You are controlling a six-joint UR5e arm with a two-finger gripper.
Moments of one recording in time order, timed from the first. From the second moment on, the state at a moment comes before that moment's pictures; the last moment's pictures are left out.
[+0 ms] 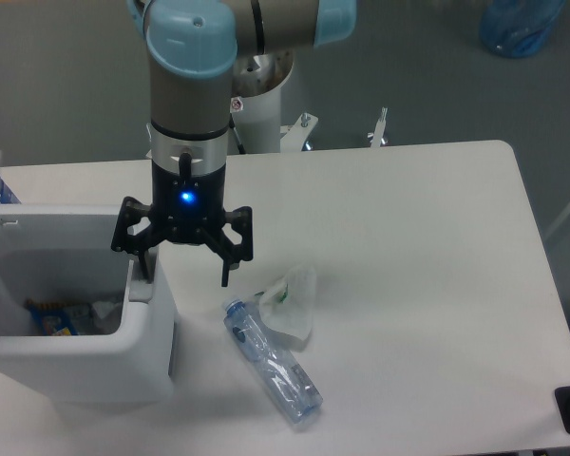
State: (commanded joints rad) arm 2.24 -1.76 -1.49 -1.04 1.35 0.19
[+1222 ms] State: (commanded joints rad) arm 2.41 -1.75 -1.46 -1.09 1.61 0.59
